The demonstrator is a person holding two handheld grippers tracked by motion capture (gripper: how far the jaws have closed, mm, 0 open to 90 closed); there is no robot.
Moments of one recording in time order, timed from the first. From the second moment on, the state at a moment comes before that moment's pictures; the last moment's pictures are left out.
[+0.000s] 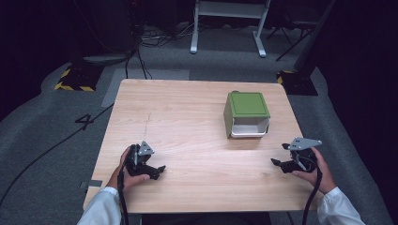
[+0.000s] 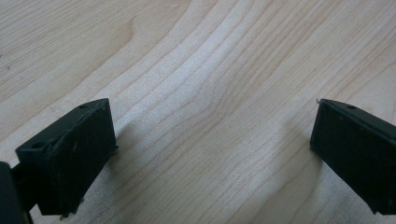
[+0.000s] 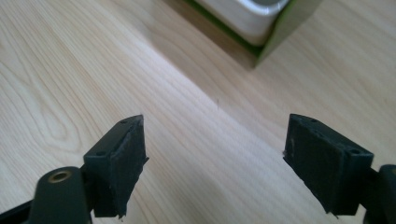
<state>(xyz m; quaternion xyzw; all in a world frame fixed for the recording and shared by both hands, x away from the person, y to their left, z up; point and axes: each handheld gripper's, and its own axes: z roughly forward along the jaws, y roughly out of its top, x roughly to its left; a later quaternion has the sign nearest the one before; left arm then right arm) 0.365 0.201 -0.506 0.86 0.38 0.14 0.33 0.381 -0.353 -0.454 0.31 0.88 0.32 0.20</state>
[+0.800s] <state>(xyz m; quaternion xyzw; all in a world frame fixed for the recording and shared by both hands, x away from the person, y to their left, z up) 0.365 0.201 -0.505 0.86 0.38 0.14 0.33 0.363 -0.408 -0.503 0.40 0.82 0.36 0.18</state>
